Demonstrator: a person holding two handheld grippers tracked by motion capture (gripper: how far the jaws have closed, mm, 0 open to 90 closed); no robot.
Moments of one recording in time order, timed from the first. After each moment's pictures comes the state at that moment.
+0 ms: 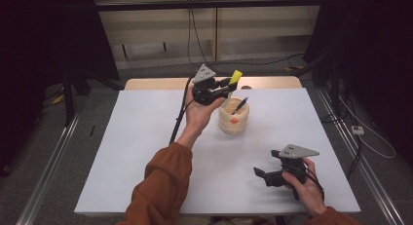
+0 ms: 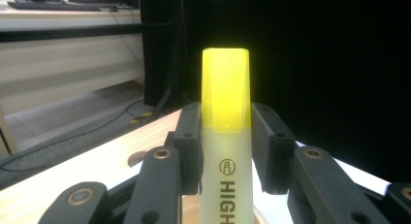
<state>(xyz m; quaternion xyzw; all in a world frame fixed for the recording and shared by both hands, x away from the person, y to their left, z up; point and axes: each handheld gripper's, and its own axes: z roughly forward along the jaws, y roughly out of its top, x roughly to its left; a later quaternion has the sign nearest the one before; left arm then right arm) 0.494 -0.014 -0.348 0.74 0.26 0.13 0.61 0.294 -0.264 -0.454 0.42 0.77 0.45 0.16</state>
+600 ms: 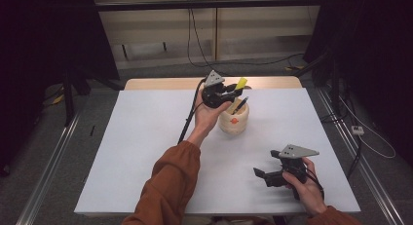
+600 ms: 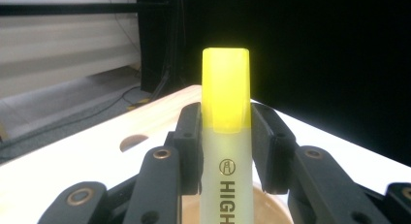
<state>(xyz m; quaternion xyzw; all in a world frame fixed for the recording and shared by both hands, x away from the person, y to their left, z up) 0.513 -0.031 -0.388 0.75 0.27 0.11 0.60 0.295 -0.265 -0.456 0.41 0.78 0.45 0.16</state>
